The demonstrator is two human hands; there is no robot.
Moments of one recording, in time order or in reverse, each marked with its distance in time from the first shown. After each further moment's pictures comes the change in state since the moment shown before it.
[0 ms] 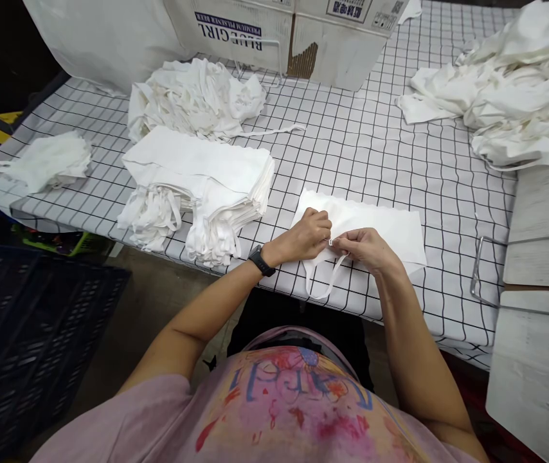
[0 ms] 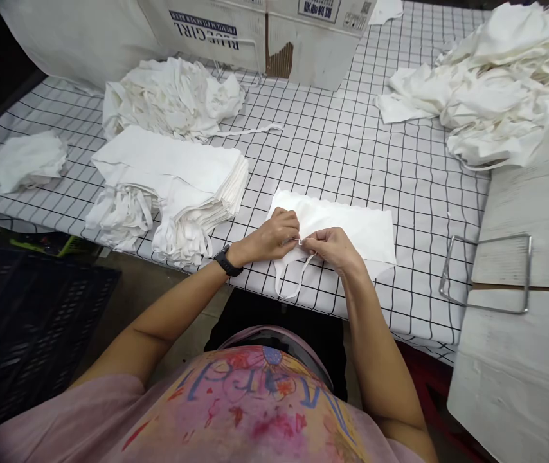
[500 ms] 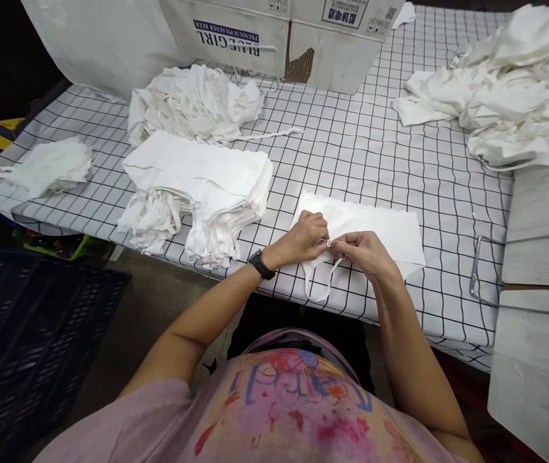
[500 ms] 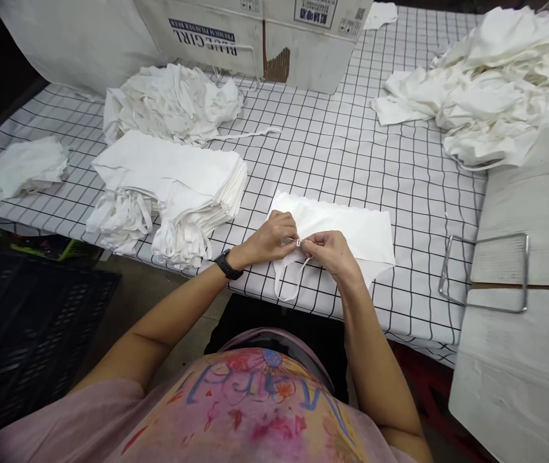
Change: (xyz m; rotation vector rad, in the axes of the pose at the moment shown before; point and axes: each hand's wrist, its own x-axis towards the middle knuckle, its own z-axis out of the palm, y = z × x) left_hand -0.001 0.004 0.002 -0.055 0.009 -0.126; right_hand -0.016 -0.011 0.012 0.013 0.074 -0.061
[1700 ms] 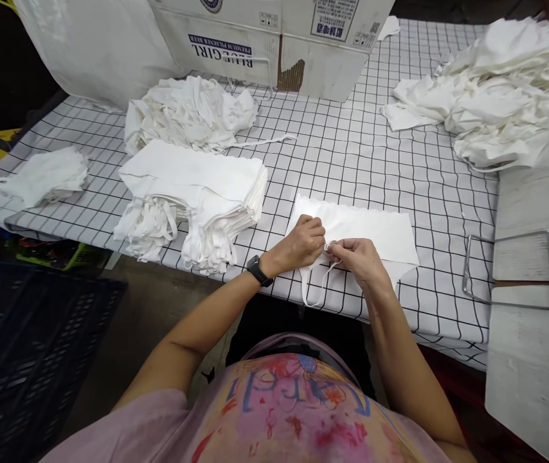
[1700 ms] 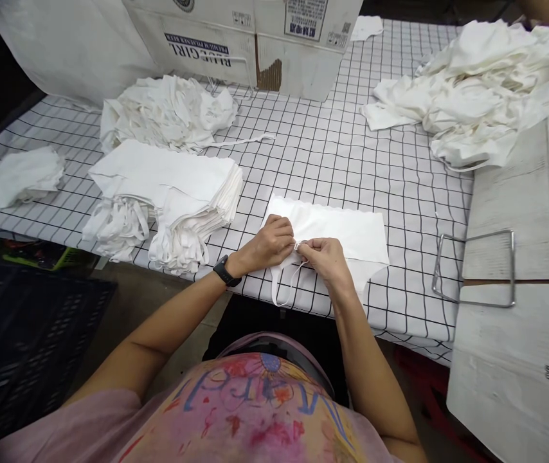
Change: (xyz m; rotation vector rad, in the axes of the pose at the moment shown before) left_hand -0.005 -0.001 0.008 0.226 0.148 0.234; right_hand -0.007 0.011 0.010 0.092 0.136 0.028
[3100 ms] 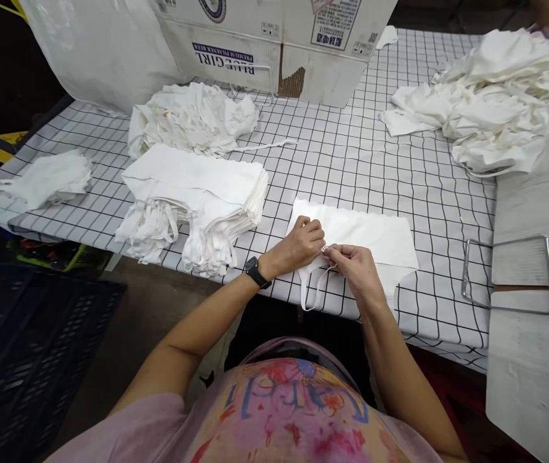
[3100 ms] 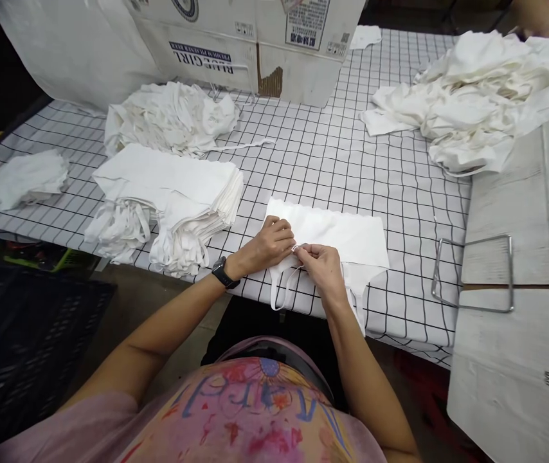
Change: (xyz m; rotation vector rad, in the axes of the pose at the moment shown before) left_hand 0.005 0.003 -0.011 0.083 -0.110 -0.030; right_hand -0.005 0.013 0.012 0.121 0.074 -0.052
